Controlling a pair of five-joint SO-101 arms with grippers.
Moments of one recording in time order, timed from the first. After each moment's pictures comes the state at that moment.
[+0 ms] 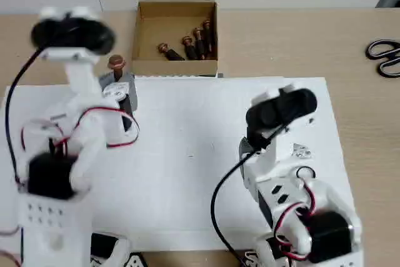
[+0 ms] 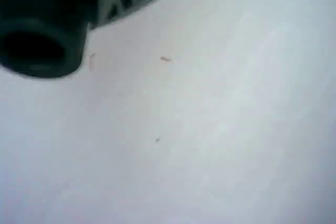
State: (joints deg) left arm 5.9 -48.0 20.4 70.6 18.5; right arm -18.7 -74.9 42.6 77.7 -3.3
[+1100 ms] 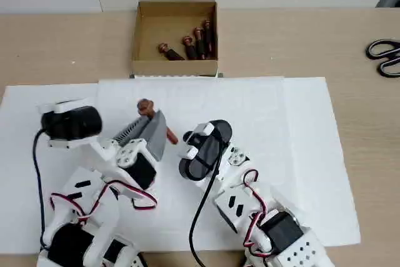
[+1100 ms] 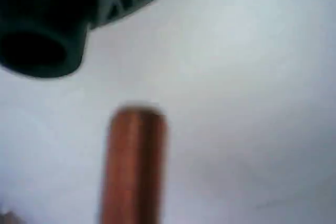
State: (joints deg) left arm 22.0 -86.0 58.5 52.6 39.1; right arm -39.2 -83.6 75.6 38.6 11.2
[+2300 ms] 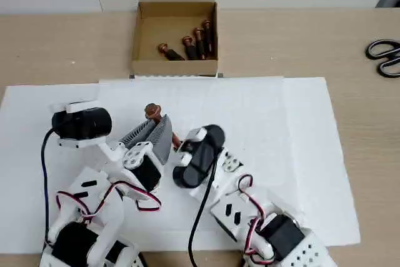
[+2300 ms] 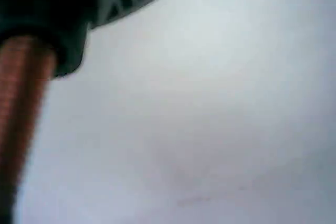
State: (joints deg) left arm 22.1 -86.4 61.1 52.3 39.1; right arm -45.7 -83.6 71.4 44.9 8.0
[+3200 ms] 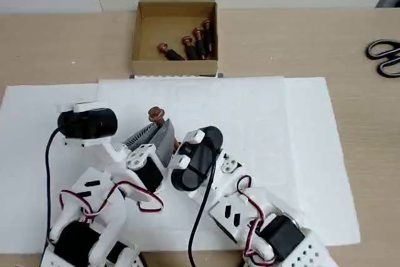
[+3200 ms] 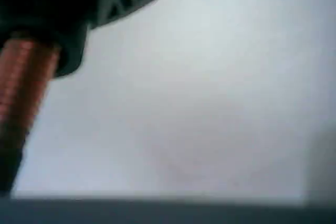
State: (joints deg) left arm 23.8 -86.4 62.3 53.8 39.1; right arm -46.0 -83.6 70.3 45.0 8.0
